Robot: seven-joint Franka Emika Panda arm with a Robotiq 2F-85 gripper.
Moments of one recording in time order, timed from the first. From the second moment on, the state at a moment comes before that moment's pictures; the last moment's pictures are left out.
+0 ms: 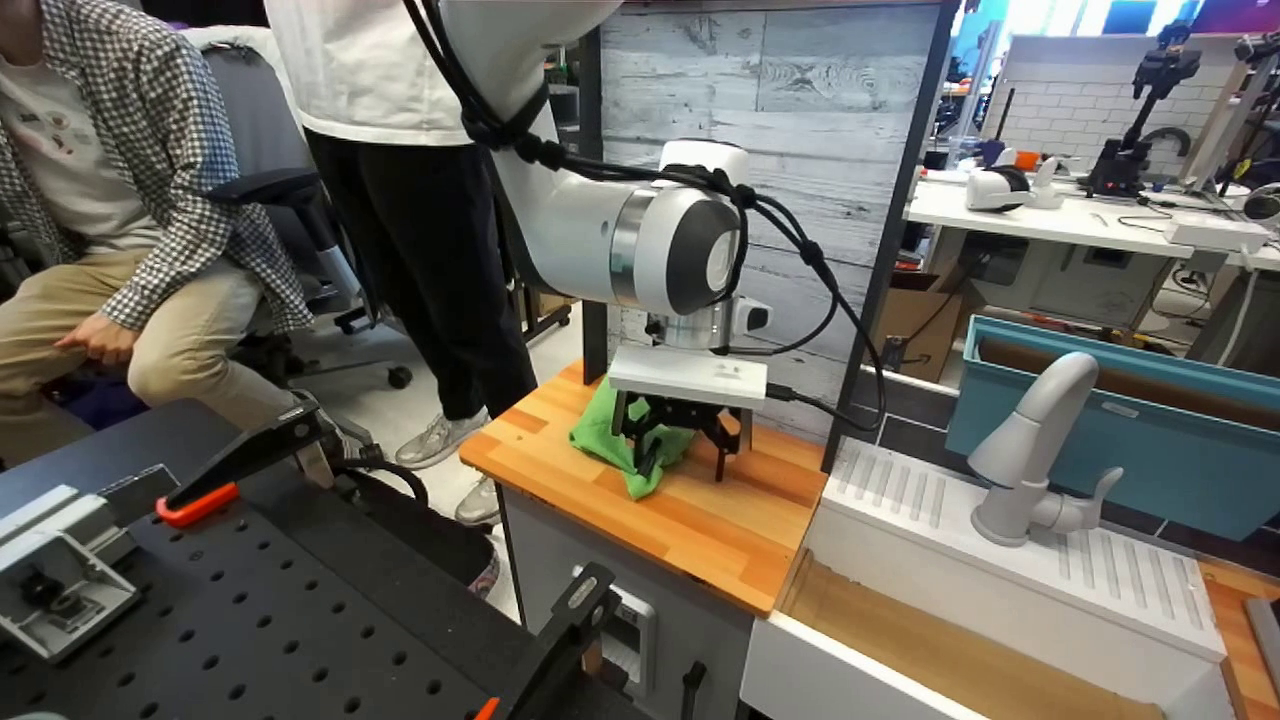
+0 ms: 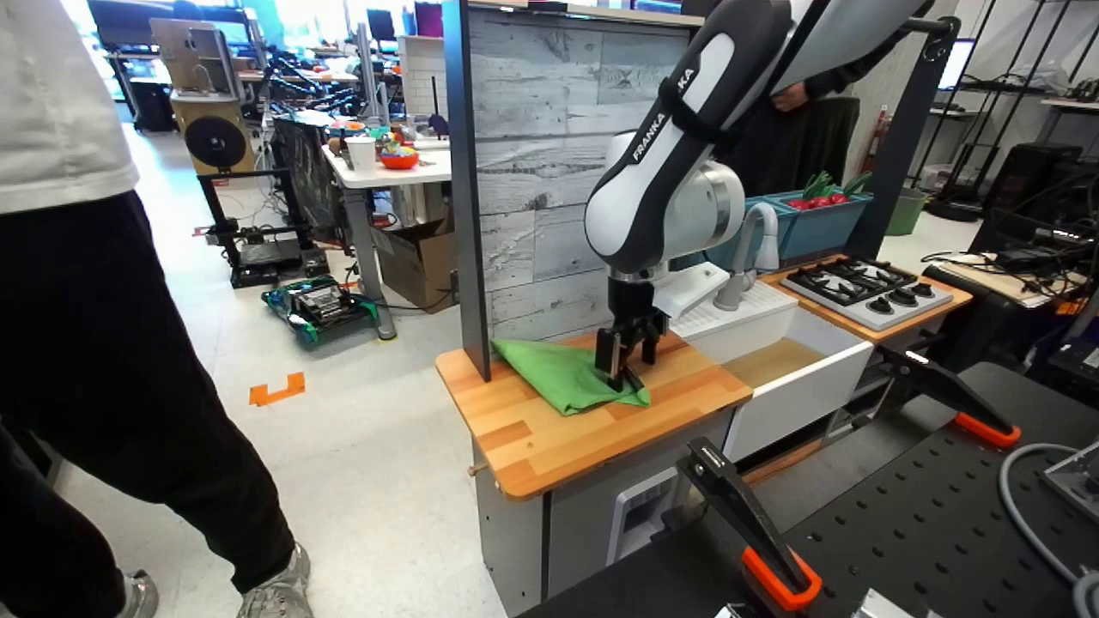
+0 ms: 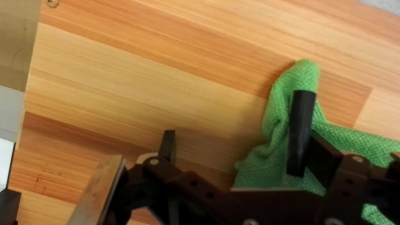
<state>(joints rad) -0.08 1.16 0.06 -1.50 -0.20 2.55 -0.27</state>
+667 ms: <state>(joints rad) -0.09 0.91 0.07 -1.83 -0.15 2.67 -0.21</state>
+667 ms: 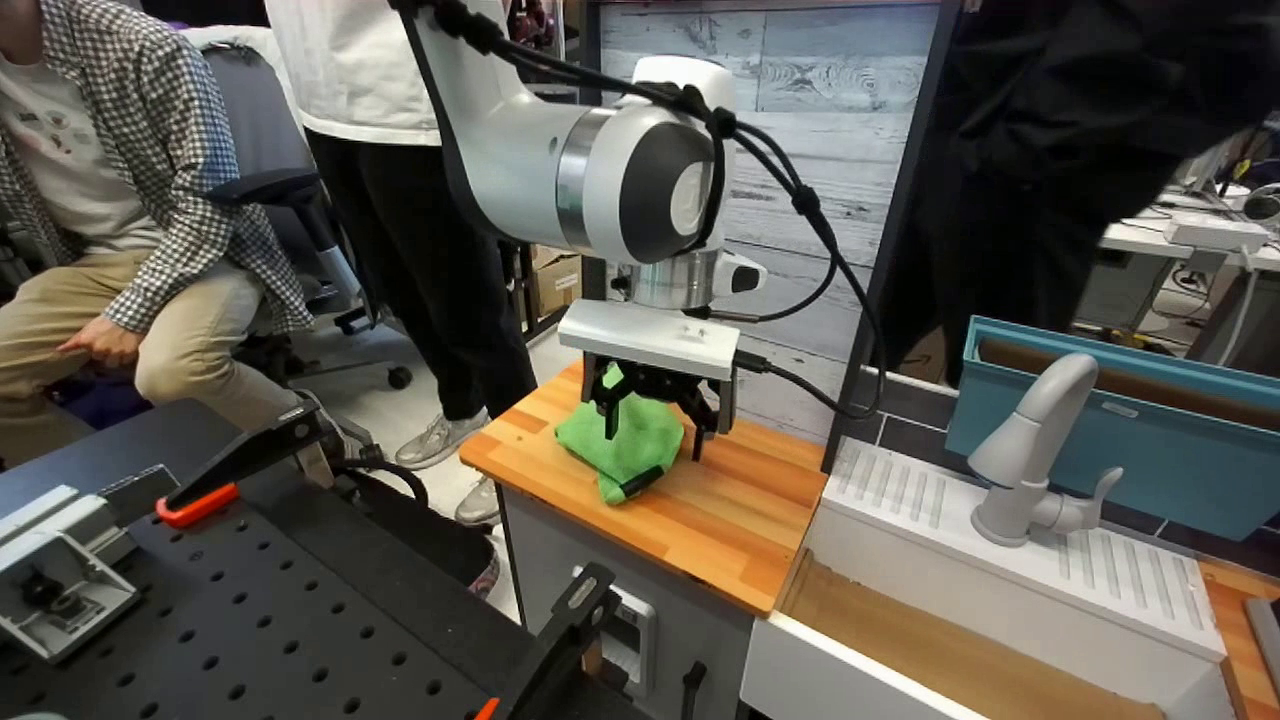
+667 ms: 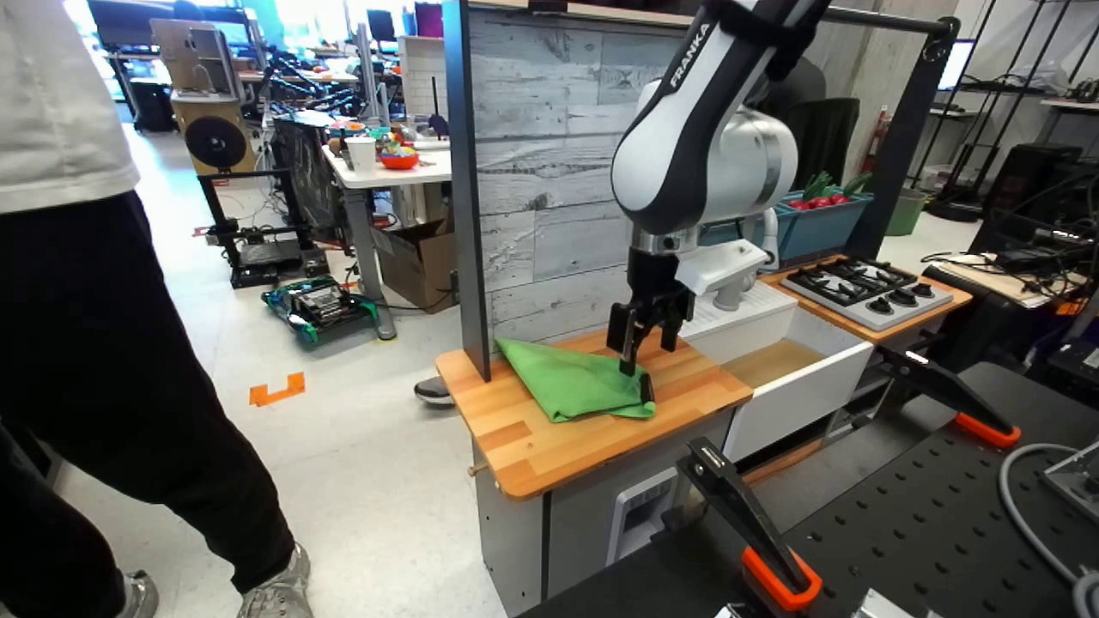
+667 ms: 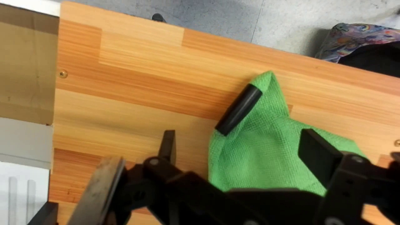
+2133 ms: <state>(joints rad) -0.15 0.68 0.10 -2.05 -0.04 2.66 -0.21</state>
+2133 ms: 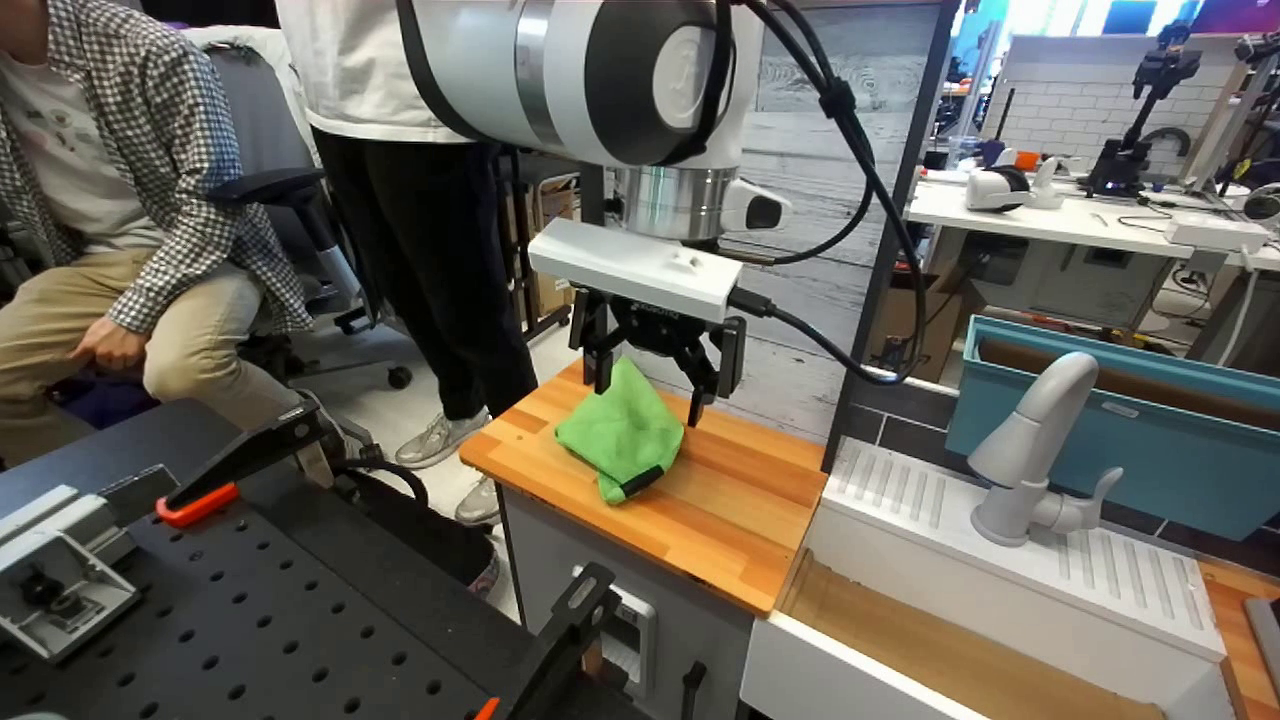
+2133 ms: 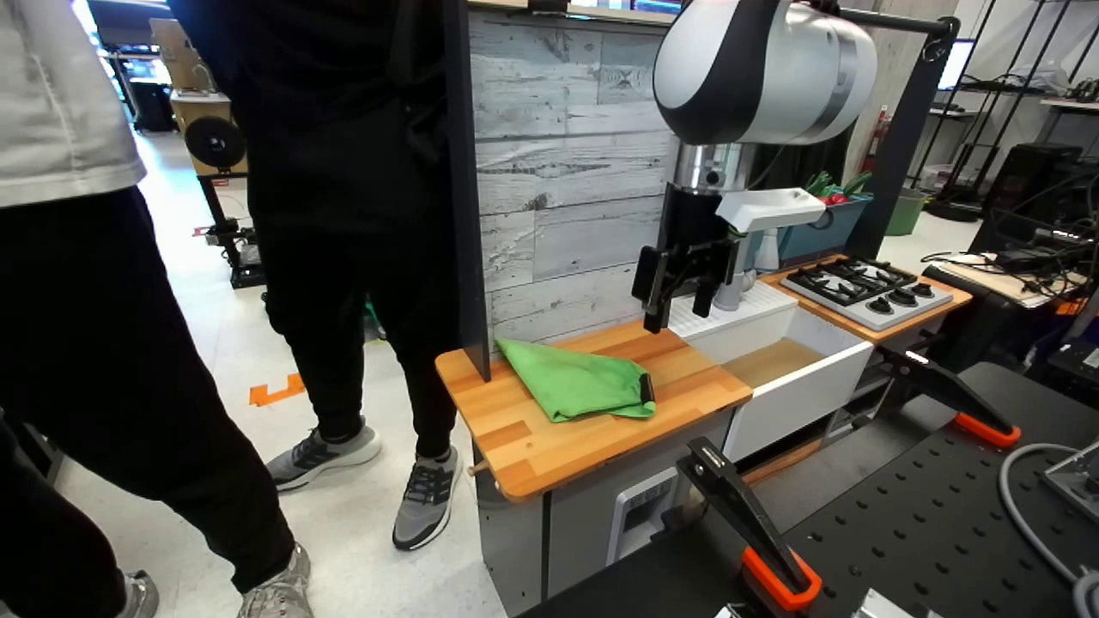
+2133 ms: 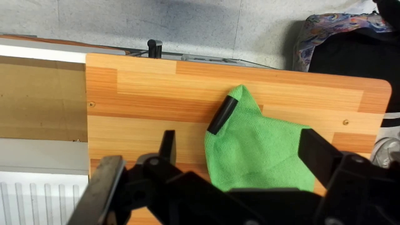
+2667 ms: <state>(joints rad) -0.13 0.76 0.11 -1.95 -0.01 2.66 -0.18</state>
